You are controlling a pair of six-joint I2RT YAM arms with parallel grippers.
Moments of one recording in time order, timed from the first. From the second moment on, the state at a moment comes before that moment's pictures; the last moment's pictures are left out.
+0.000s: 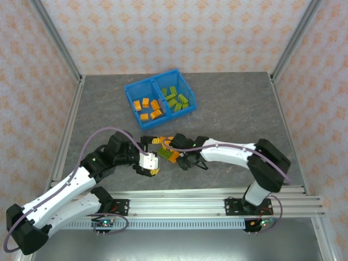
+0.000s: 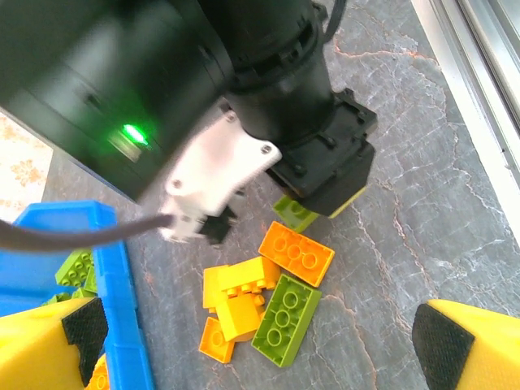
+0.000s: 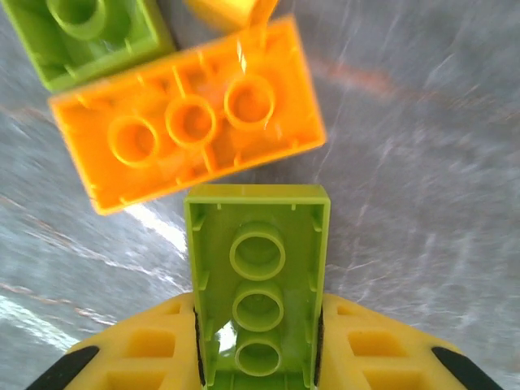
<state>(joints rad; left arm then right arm) -0.65 0.80 0.66 -0.48 0.39 0.97 0.97 1.60 0.99 -0.66 0.09 0.34</state>
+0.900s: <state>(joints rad) -0.65 0.84 0.81 -0.26 -0.34 0.25 0.58 2.30 2.03 -0.46 0.25 0.40</state>
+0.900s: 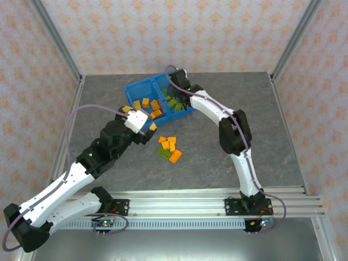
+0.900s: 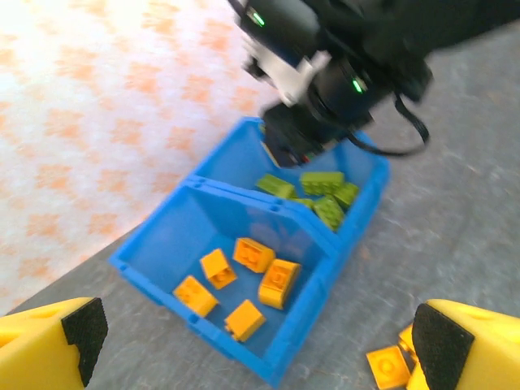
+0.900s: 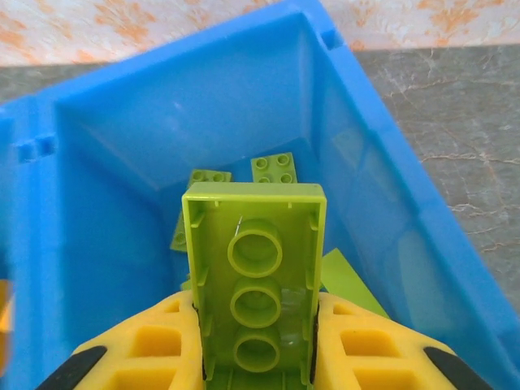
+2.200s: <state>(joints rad) -0.96 1.59 1.11 -0.64 -0.20 -0.54 0.60 0.71 0.71 -0.37 -0.17 0.57</state>
